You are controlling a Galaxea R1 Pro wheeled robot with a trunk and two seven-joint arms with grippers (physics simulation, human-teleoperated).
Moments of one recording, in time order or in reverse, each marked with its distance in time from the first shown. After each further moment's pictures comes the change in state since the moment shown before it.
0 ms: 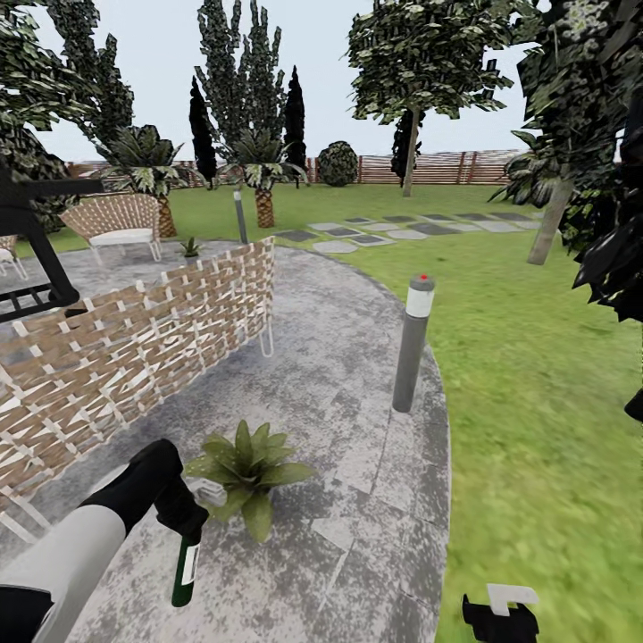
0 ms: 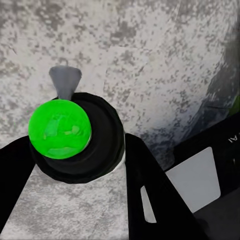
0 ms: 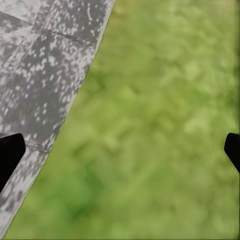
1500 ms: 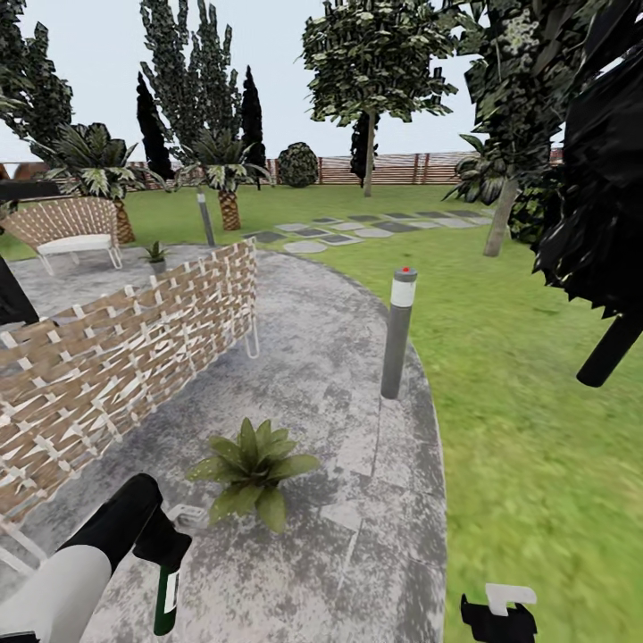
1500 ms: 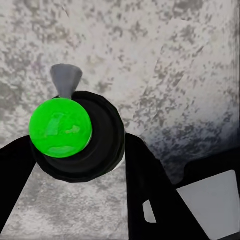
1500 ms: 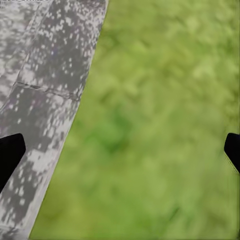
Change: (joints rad) left arm 0.122 -0.015 0.262 -0.002 0.016 -0.019 0.272; right arm 0.000 0.004 0.000 0.000 0.000 0.000 0.001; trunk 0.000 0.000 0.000
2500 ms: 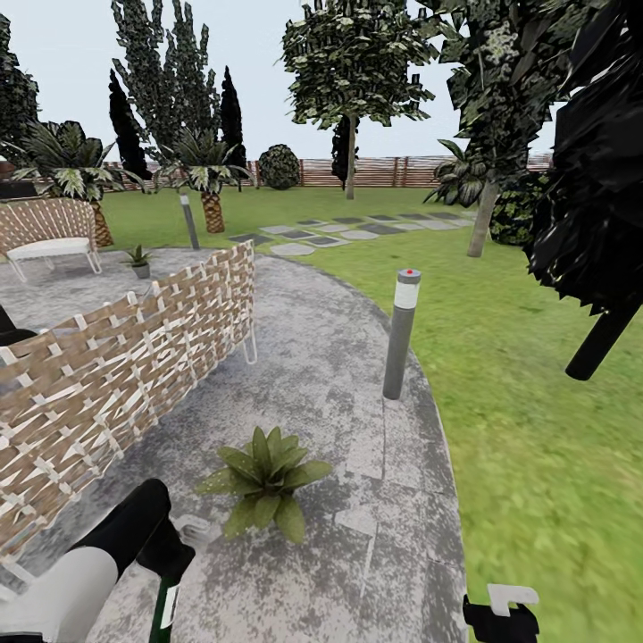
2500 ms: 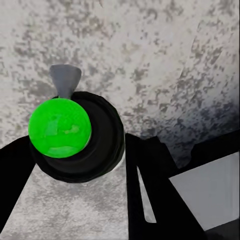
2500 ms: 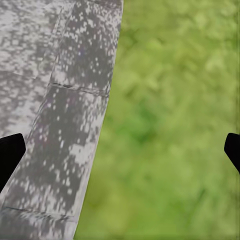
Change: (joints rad) left arm -0.001 -0.008 -0.103 0.039 0.006 0.010 -0.005; right arm 0.000 -0.006 0.000 0.001 0.001 0.001 0.002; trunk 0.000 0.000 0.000
